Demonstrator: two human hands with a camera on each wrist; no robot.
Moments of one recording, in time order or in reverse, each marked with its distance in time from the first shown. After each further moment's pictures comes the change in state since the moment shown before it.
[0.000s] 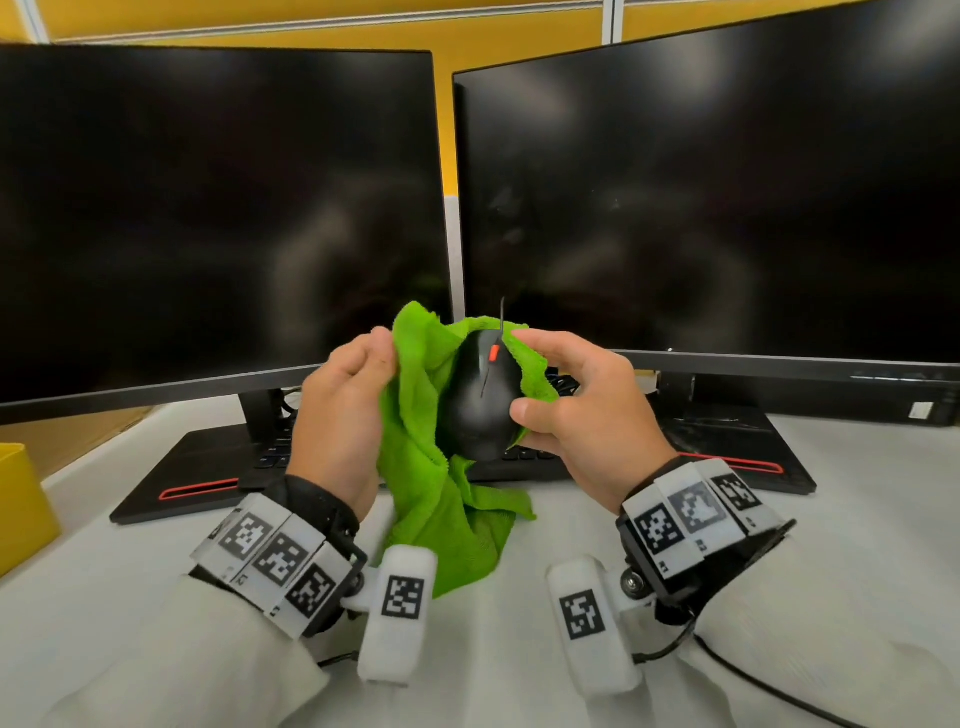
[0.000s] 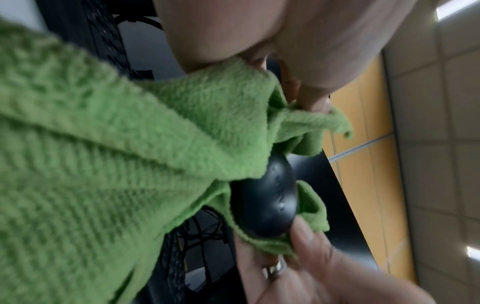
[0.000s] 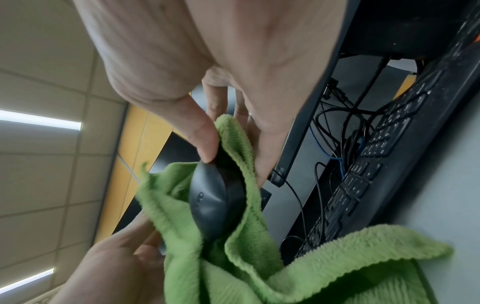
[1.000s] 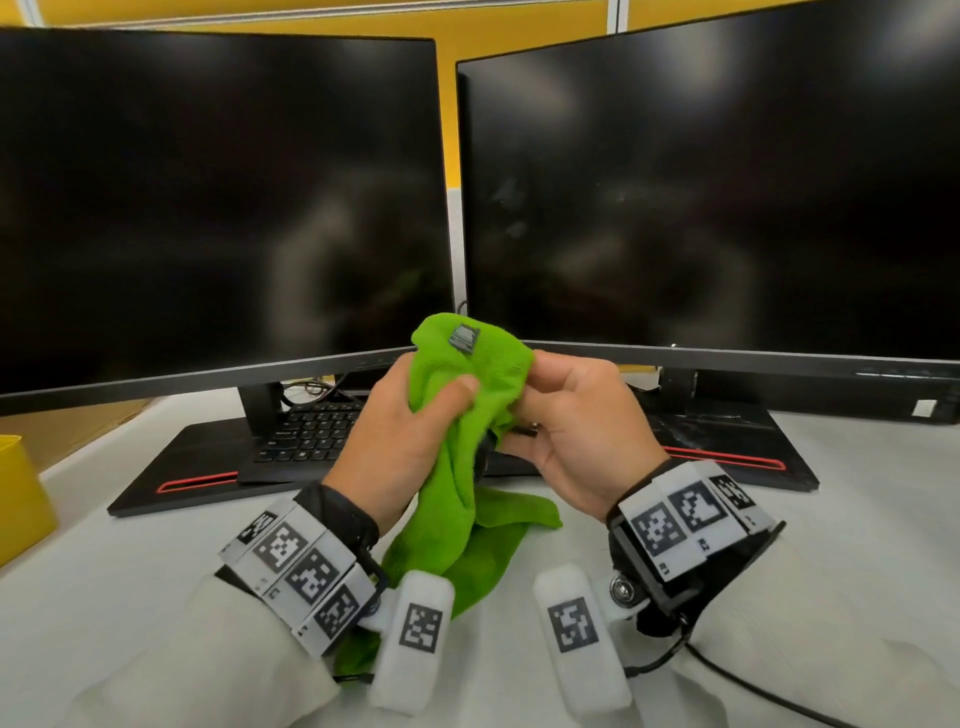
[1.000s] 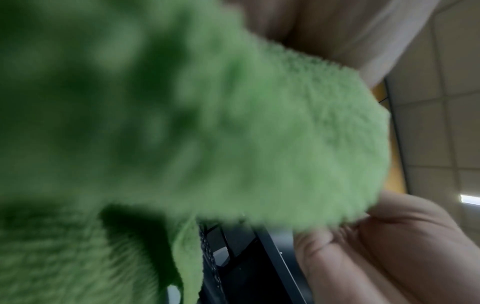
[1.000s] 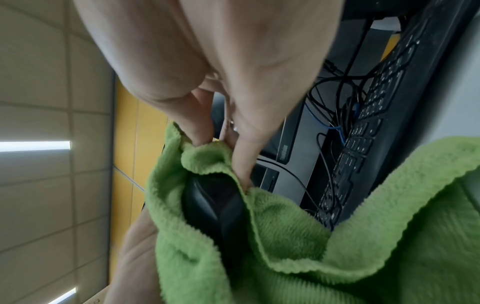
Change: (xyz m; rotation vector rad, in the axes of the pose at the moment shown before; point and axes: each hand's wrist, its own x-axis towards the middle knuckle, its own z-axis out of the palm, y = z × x) left_hand -0.020 -0.004 0.019 0.174 -0.191 -0.102; right_hand -0.014 -0.013 0.019 0.323 -0.138 0.171
